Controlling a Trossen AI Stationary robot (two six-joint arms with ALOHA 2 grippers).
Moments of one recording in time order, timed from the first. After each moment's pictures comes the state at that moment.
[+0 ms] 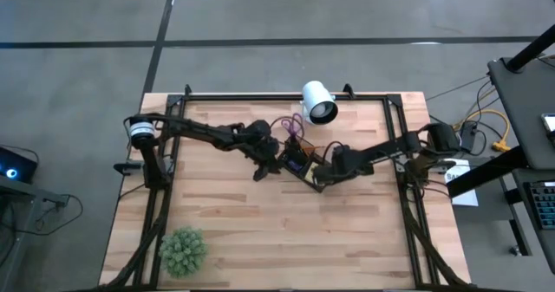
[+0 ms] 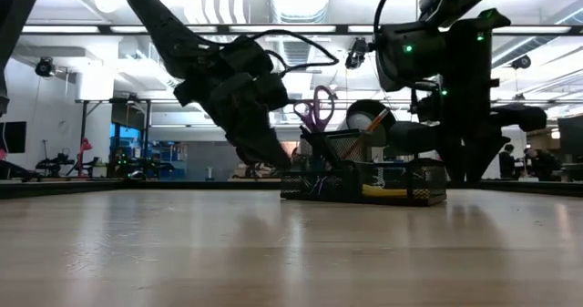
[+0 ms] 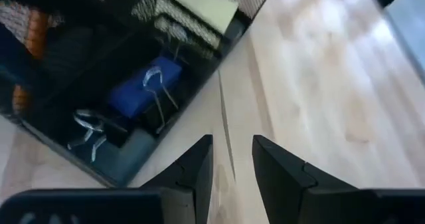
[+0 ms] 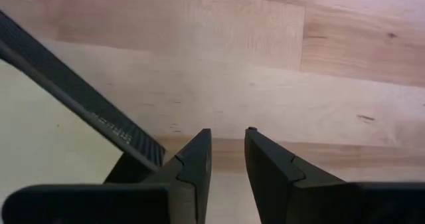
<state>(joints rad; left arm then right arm) 0.29 1.78 0.92 0.11 0.55 0.02 0.07 1.72 0.94 -0.95 0.34 1.59</state>
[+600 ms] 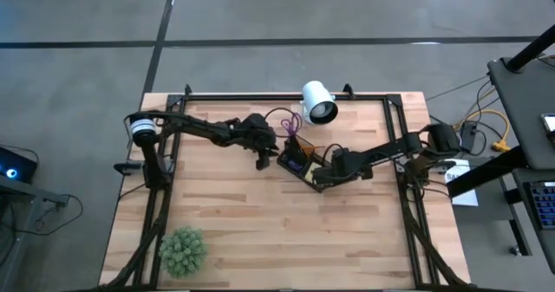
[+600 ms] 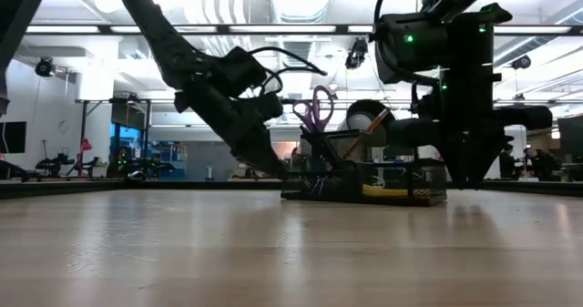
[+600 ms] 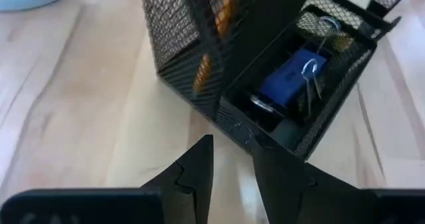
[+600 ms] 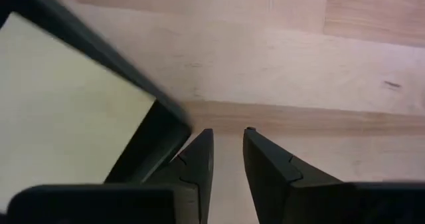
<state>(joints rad) 0.36 1.79 0.88 0.20 0.28 0.14 0.10 1.71 0.95 -0.93 0.26 1.62</state>
